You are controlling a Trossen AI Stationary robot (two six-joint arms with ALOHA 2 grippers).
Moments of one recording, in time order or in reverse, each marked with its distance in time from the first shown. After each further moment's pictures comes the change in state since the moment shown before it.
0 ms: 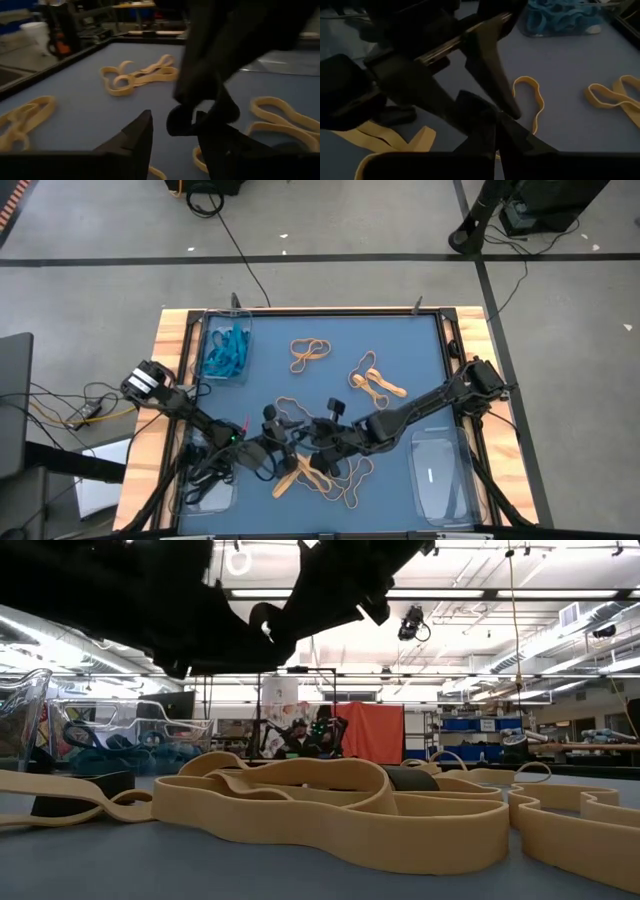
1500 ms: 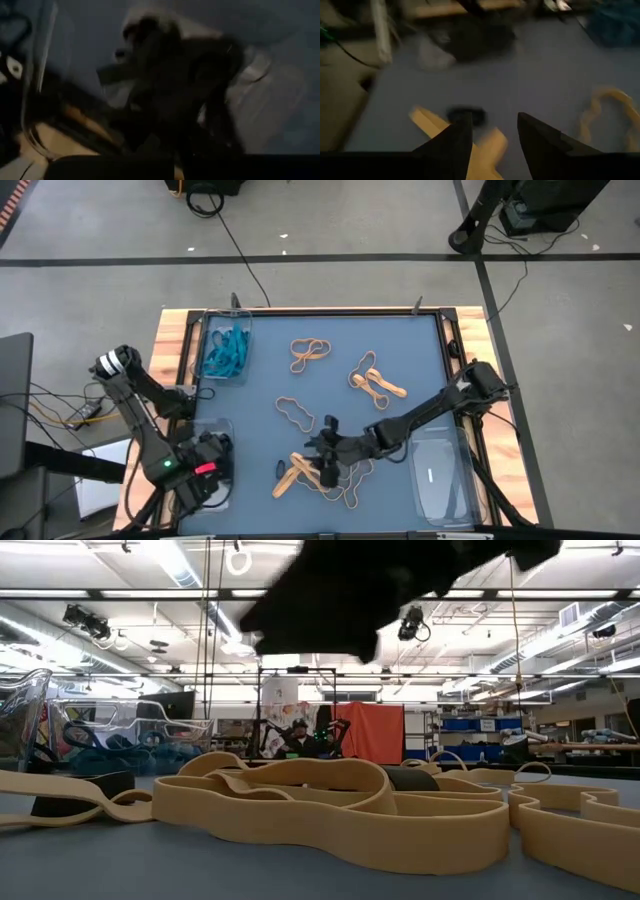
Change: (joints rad) left arm -0.440 -0.284 0.493 -2.136 0.879 -1.289; right arm 0.027 0.016 -0.259 0.563 -0.209 -0.077
